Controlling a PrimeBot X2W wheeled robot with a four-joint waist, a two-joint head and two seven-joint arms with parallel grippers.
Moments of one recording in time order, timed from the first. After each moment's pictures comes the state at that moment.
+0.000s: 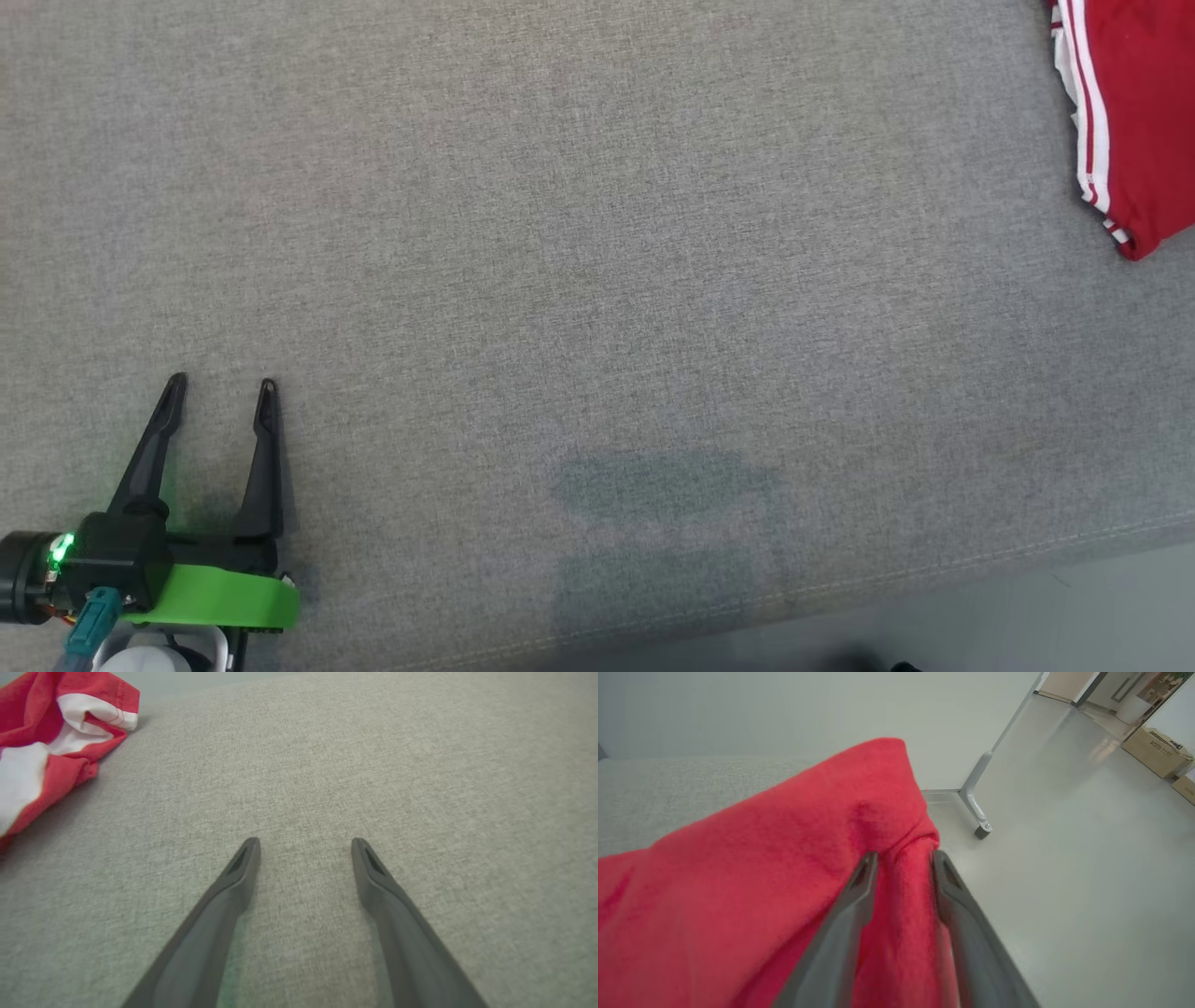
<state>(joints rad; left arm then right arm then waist) -0.04 0.21 0.00 0.04 -0.14 -0.11 -0.26 -1.13 -0.58 -0.09 1.16 0.15 0.13 -0.16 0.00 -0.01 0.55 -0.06</state>
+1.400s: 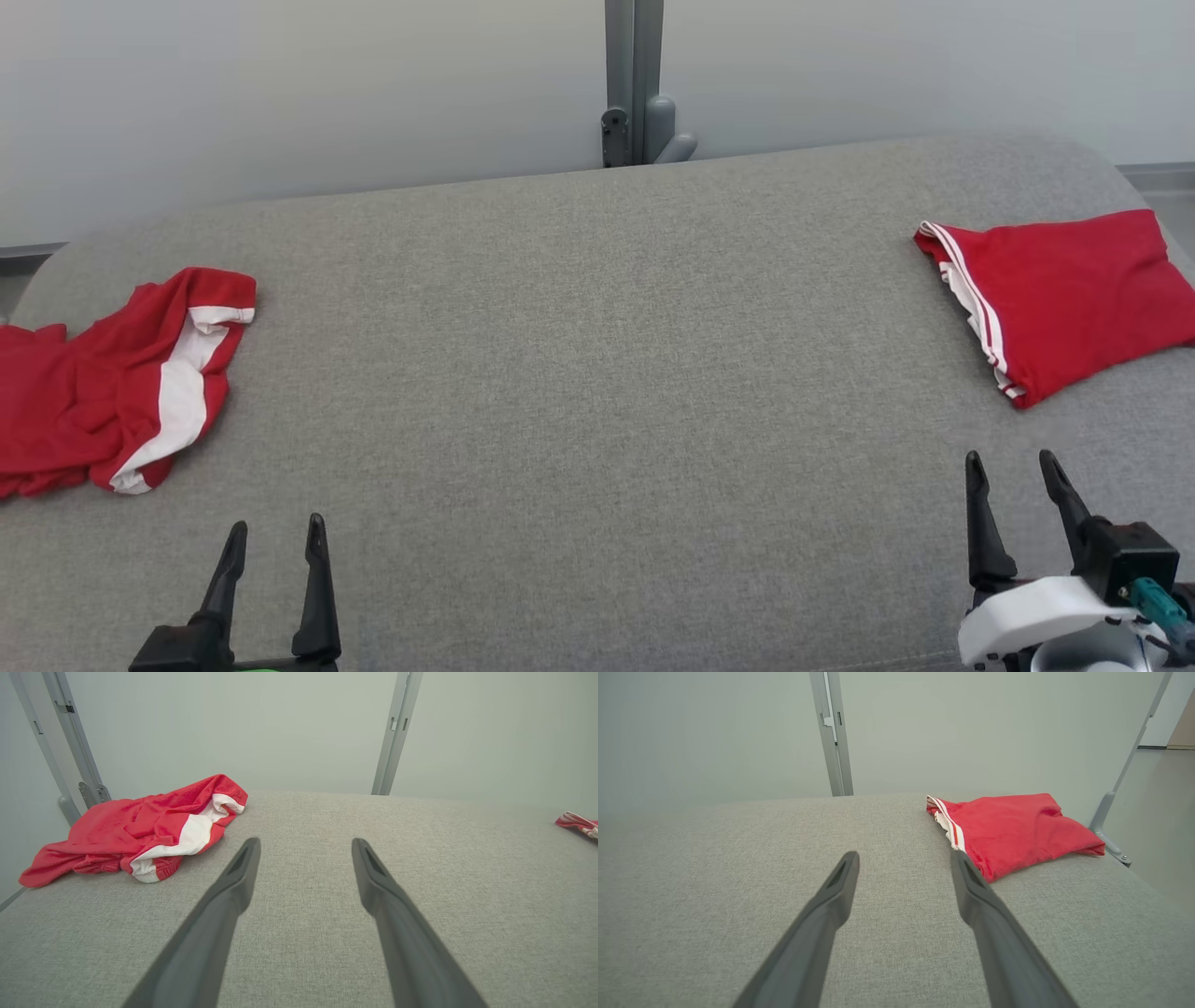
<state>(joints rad) 0.12 0.05 0.05 0.13 -0.17 -0.12 -0.26 0.01 -0.06 -0.13 0.22 0.06 0.13 -0.26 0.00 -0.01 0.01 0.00</state>
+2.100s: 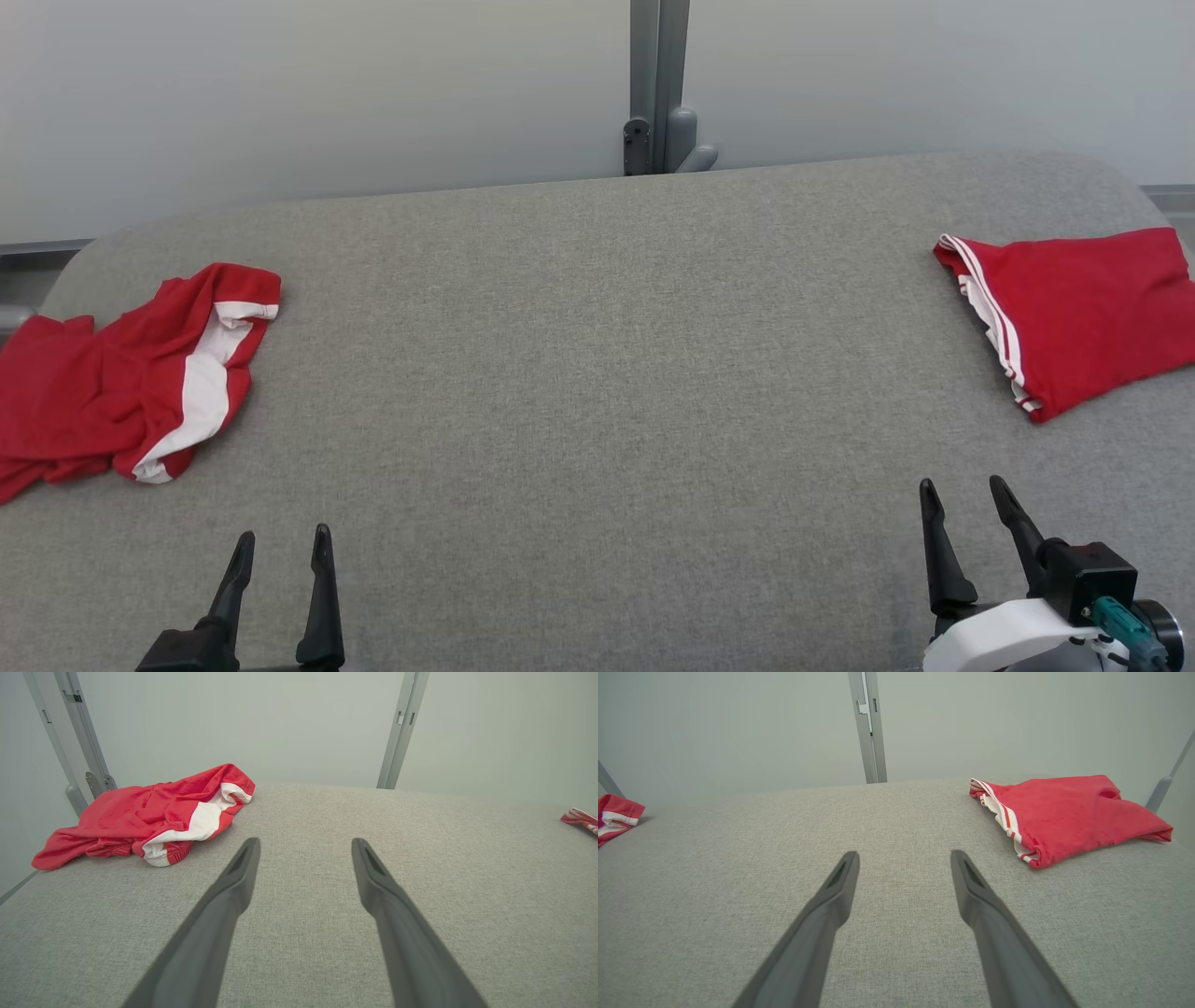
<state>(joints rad) 0.12 0.05 0.04 0.17 -0.18 -0.13 -0.26 0.06 -0.05 -0.04 0.22 0.12 0.13 -0.26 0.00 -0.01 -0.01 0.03</state>
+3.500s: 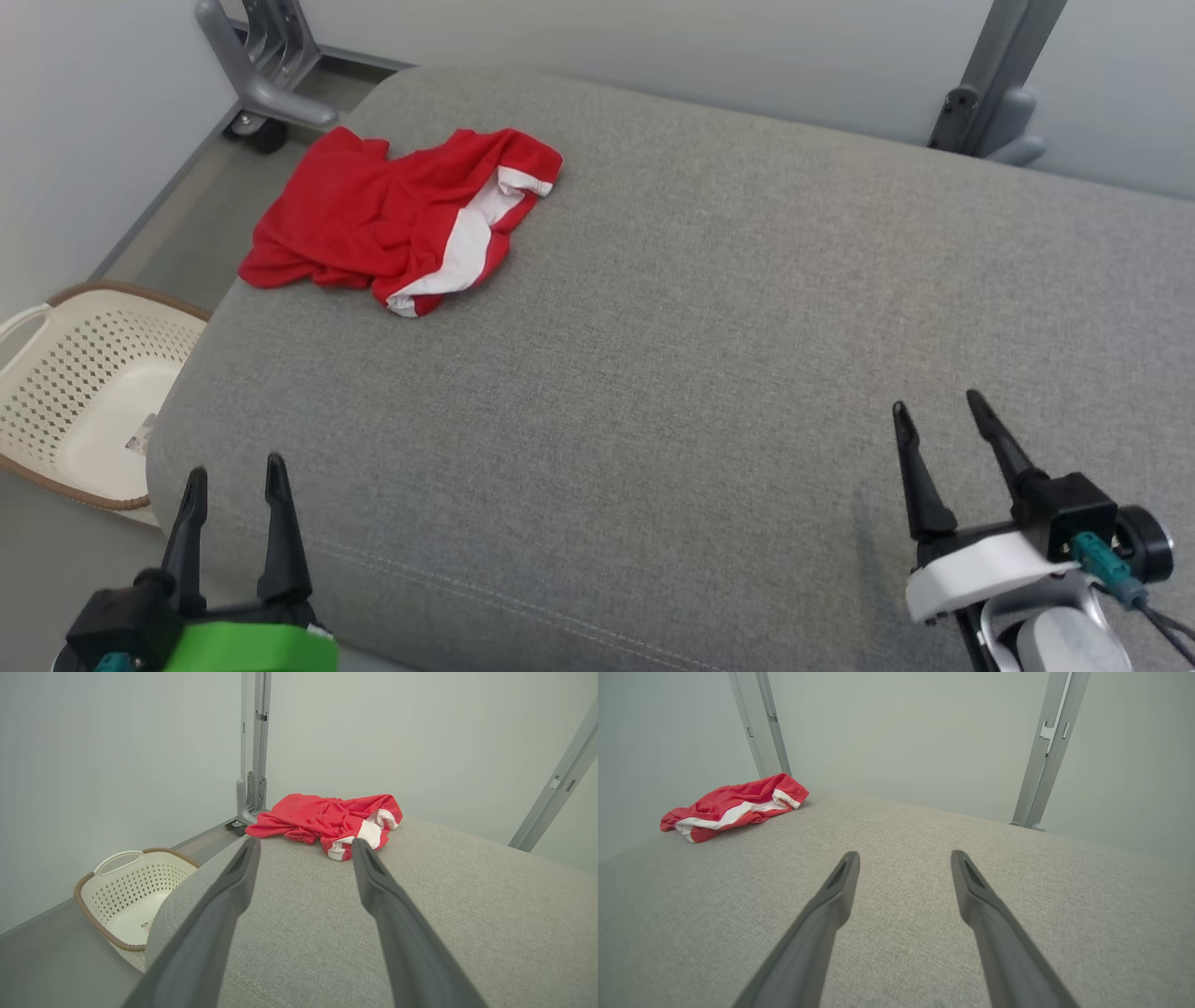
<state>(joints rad) 0.09 0.05 0.08 0.08 -0.27 -0.11 -0.26 -0.02 -0.06 0.02 0.16 0.05 0.13 -0.26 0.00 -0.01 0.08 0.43</state>
